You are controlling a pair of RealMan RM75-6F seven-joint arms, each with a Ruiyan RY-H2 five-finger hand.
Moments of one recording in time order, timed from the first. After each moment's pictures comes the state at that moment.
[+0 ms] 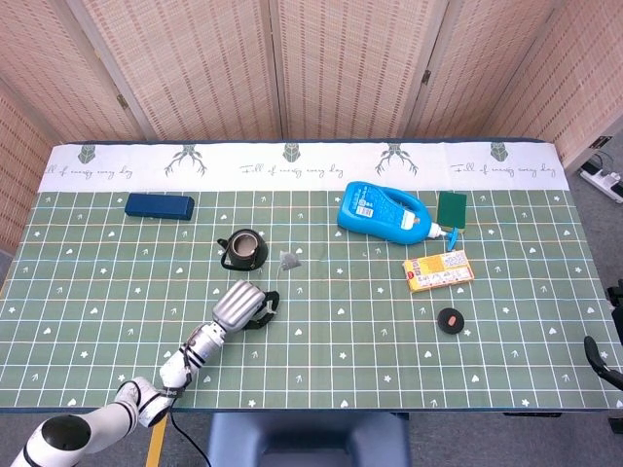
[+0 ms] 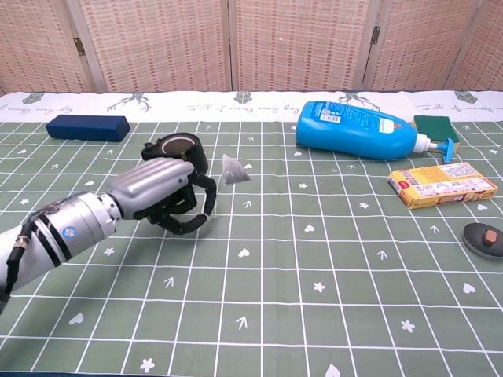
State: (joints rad) left arm -0.76 -1.95 -0.02 -0.71 1.63 1.15 -0.32; right arm -0.06 -1.05 0.08 -1.48 -1.65 1.82 0.44
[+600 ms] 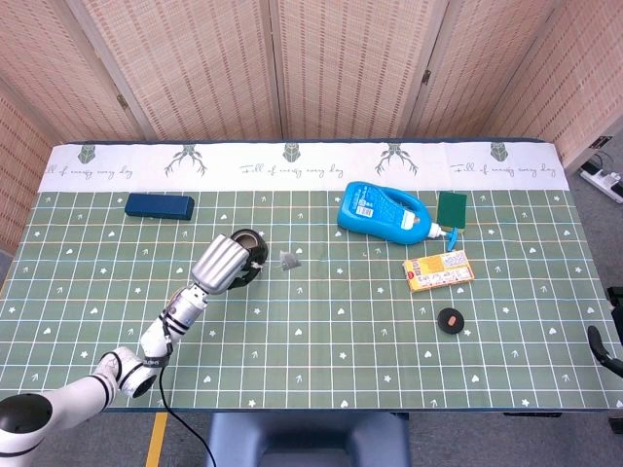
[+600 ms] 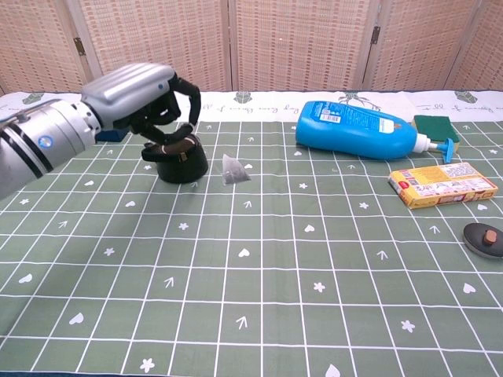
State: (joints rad) left arm -0.84 -1.73 -0.15 -0.93 1.59 1.19 -0.15; right arm -0.04 -1.04 0.11 -1.49 -1.58 1.77 0.46
